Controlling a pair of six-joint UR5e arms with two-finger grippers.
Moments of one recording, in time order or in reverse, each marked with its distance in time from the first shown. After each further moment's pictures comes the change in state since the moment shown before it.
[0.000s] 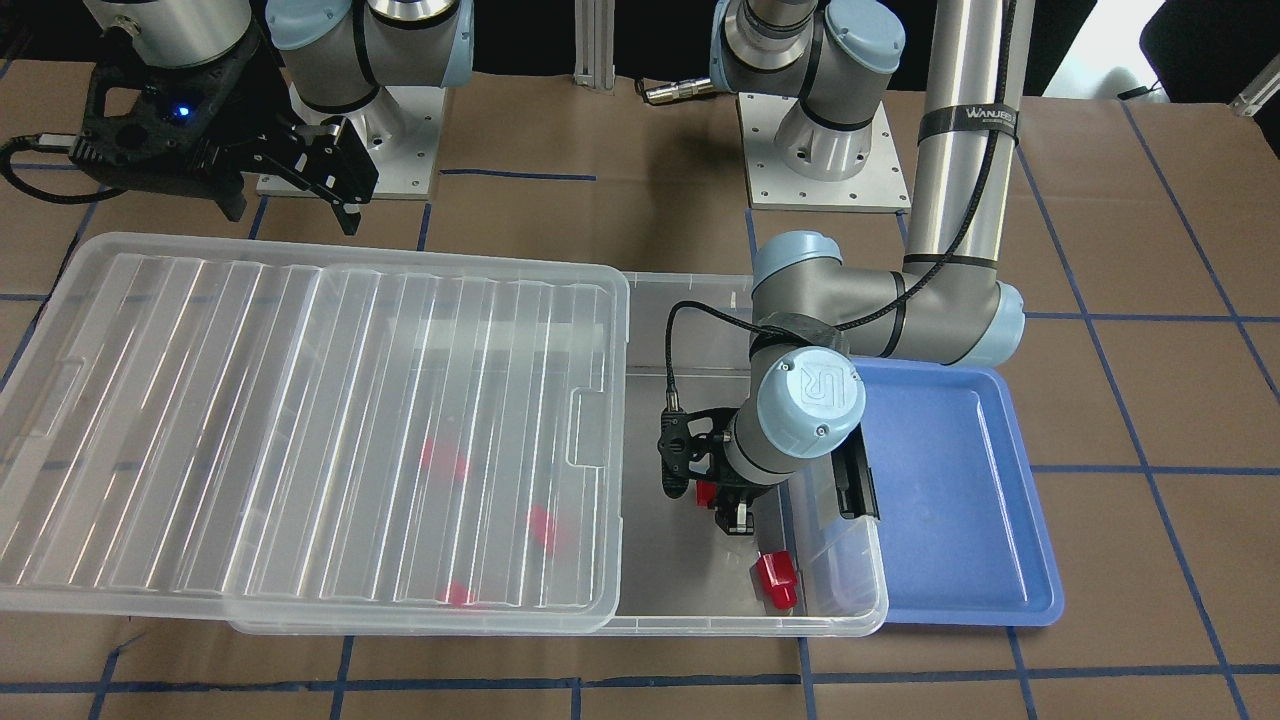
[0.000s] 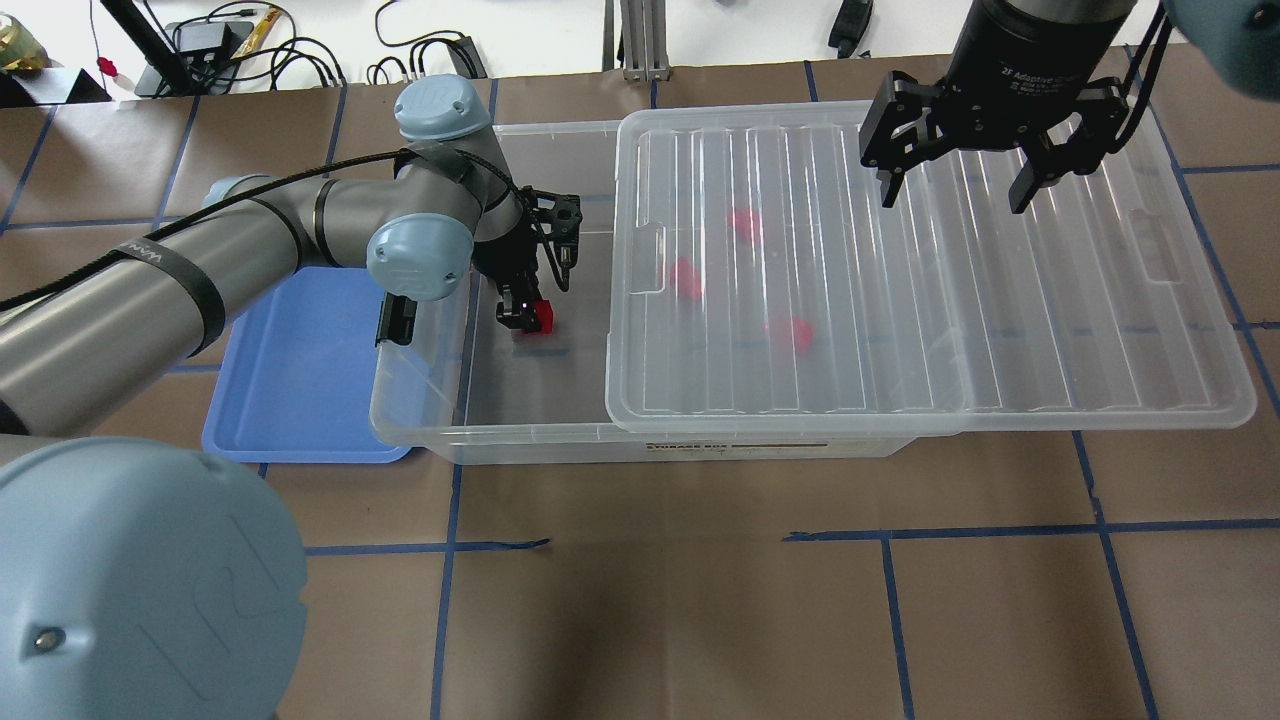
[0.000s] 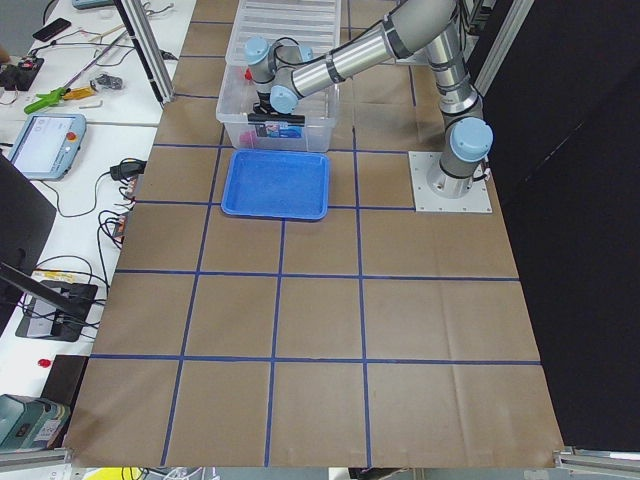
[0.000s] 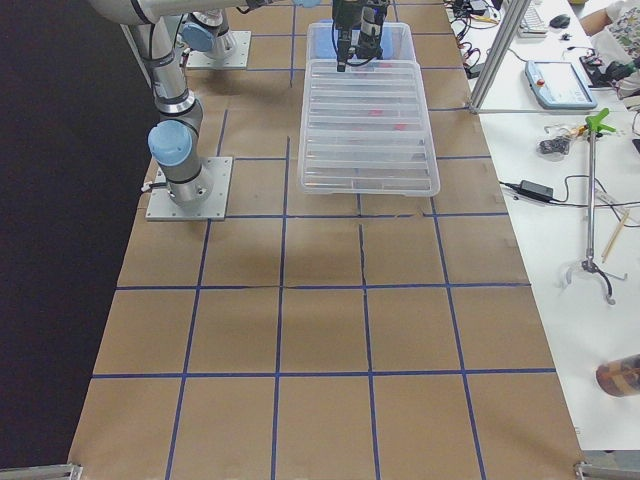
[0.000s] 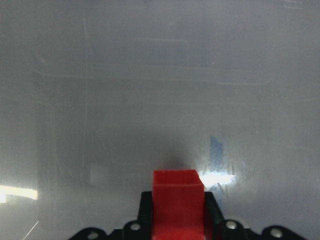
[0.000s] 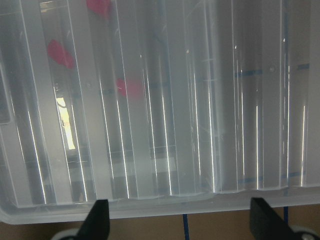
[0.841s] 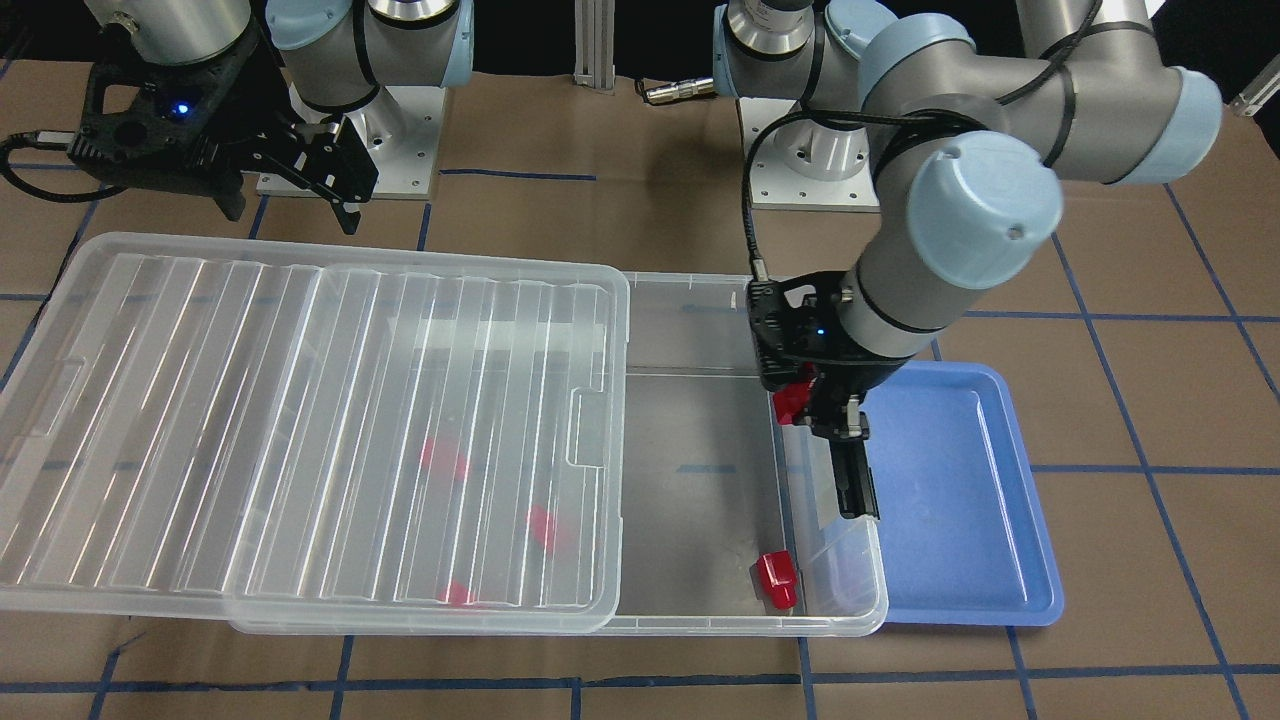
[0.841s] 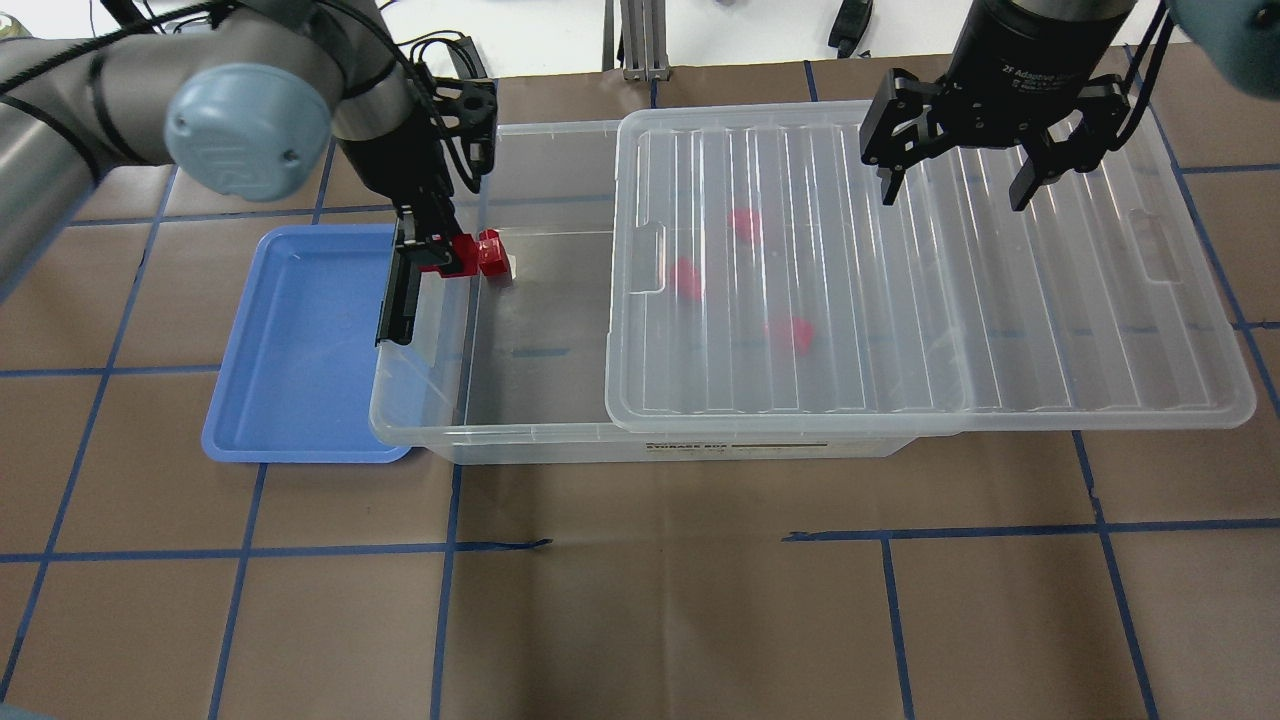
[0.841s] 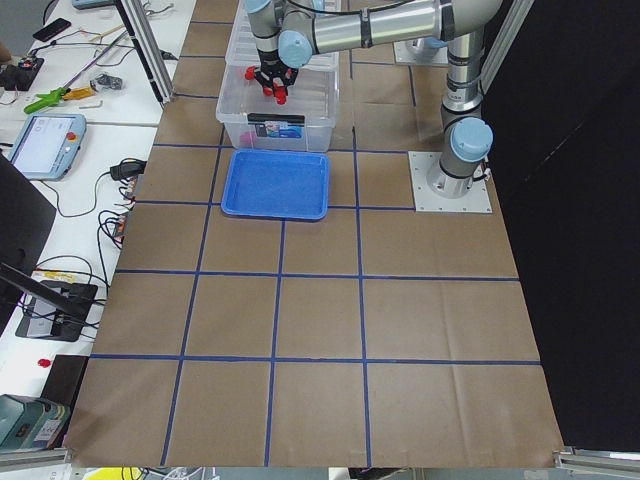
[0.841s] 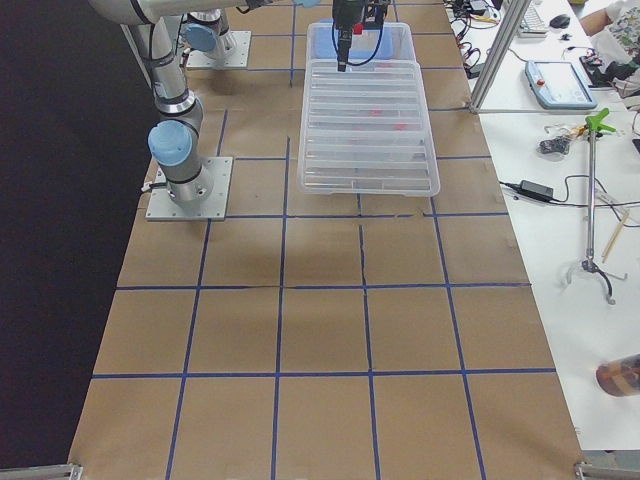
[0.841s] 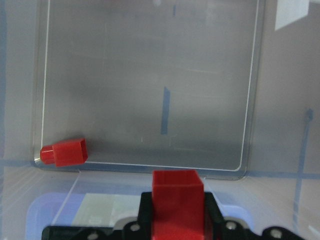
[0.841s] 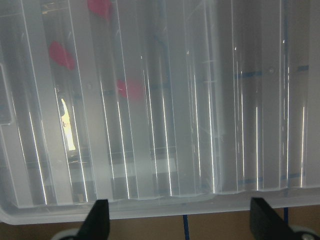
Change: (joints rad) left arm 0.129 0.268 0.128 -0.389 0.012 0.017; right arm 0.001 -0.001 -0.001 -0.002 0.001 -0.001
